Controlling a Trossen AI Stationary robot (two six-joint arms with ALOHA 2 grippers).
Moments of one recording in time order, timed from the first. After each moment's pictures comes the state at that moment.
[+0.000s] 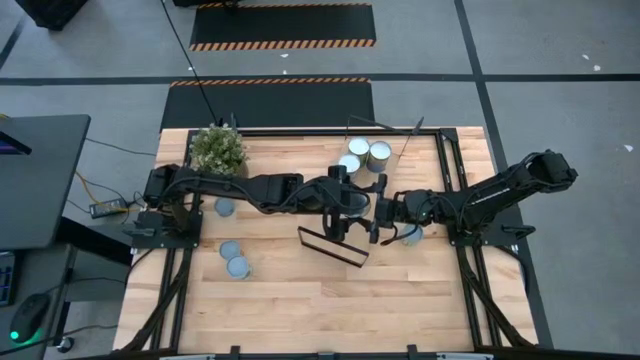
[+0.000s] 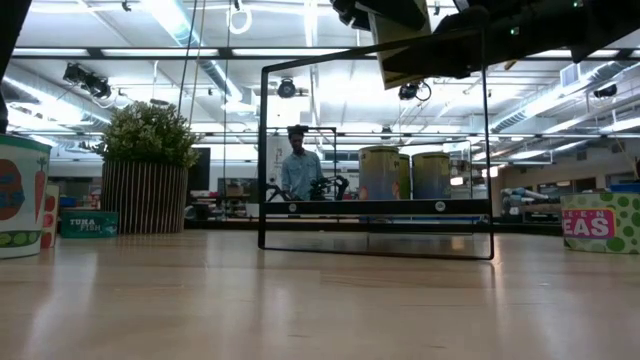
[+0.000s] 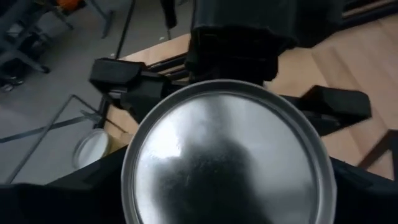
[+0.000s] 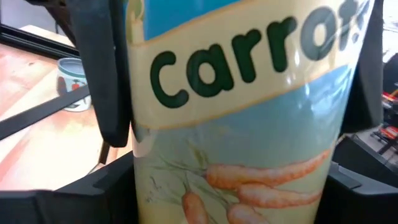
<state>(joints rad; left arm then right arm) -0.08 1.83 1.65 -0.35 -0.27 0.27 0.16 1.24 0.51 0.60 0.41 -0.36</state>
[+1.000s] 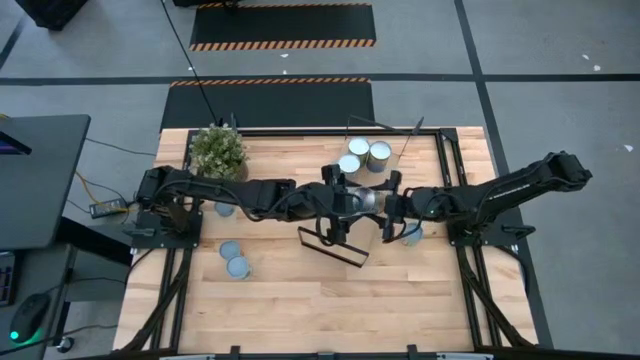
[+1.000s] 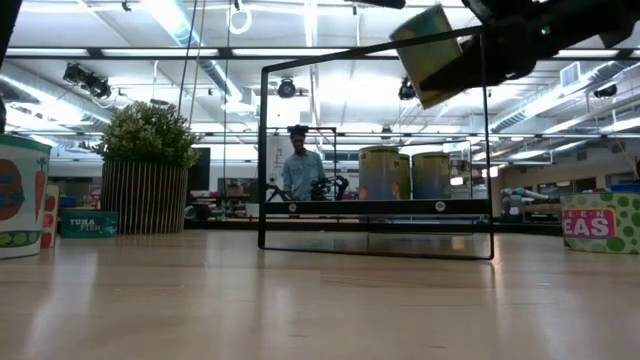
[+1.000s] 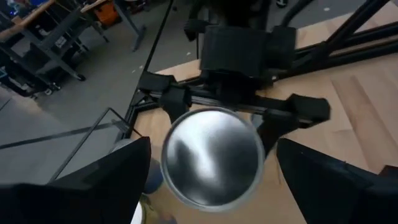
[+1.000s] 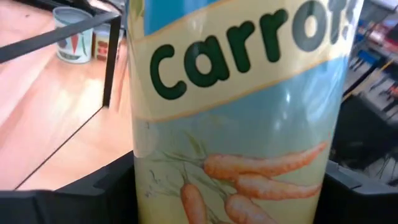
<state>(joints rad) -0.14 1.79 1.65 -0.30 -0.41 0.24 0.16 1.02 0.50 0.17 0.45 -0.24</state>
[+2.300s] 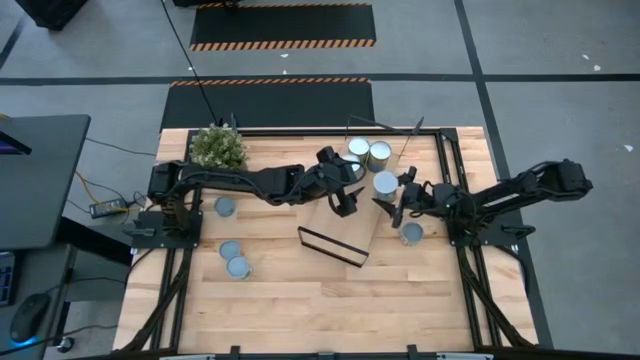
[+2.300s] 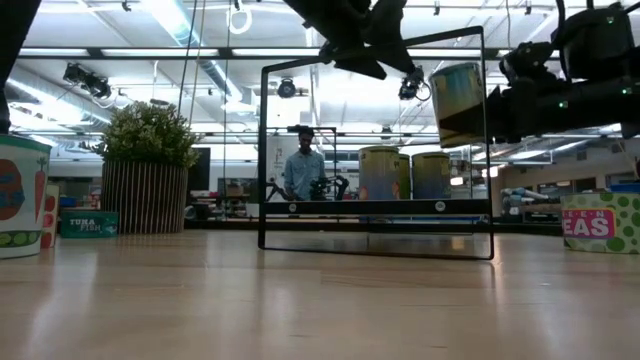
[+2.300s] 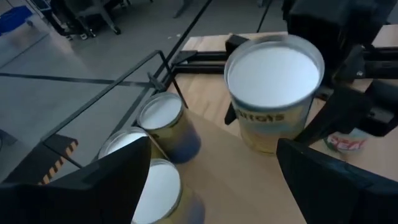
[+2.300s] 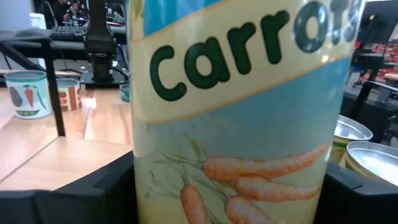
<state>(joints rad) 0.02 1.85 1.54 -0.15 -0.46 0.06 -0.07 1.08 0.03 1.03 0.31 -0.12</state>
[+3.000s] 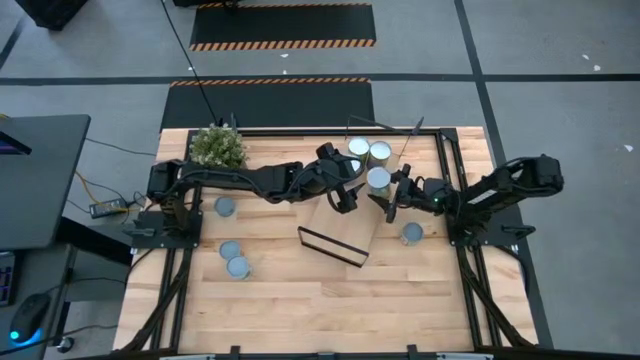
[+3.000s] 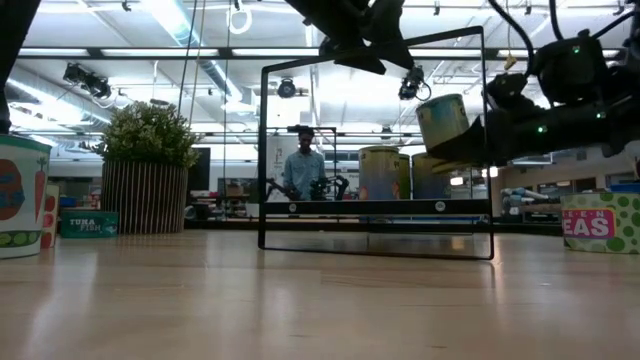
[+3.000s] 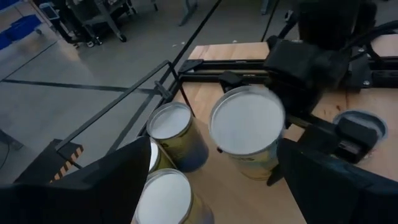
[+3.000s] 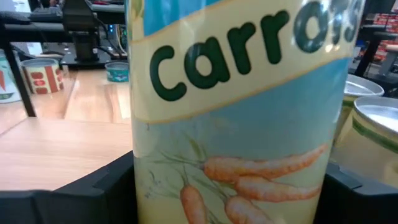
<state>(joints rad) 0.03 1.84 1.54 -0.13 -0.47 0.09 -0.22 1.37 0.03 1.24 0.19 -0.07</state>
